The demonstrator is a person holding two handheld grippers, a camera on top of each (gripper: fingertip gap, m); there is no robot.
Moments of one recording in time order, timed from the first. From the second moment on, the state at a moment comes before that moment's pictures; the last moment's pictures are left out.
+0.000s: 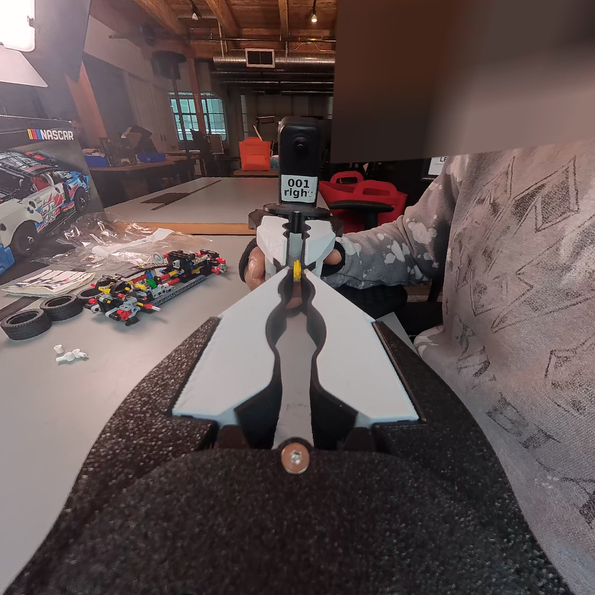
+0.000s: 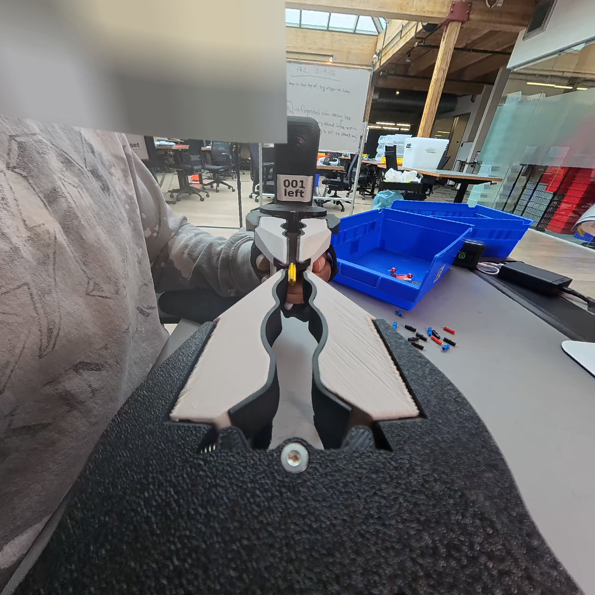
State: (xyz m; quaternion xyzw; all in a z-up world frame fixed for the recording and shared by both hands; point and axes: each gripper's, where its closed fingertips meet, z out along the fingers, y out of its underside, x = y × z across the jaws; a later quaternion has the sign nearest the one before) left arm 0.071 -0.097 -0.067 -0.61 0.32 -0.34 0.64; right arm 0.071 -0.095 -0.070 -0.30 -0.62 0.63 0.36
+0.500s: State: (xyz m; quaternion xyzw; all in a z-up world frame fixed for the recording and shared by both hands) left arm 0.074 -0.099 -0.068 -0.61 0.32 -0.36 0.63; right arm 0.068 -0.100 -0.071 -0.29 -0.63 0.62 0.37
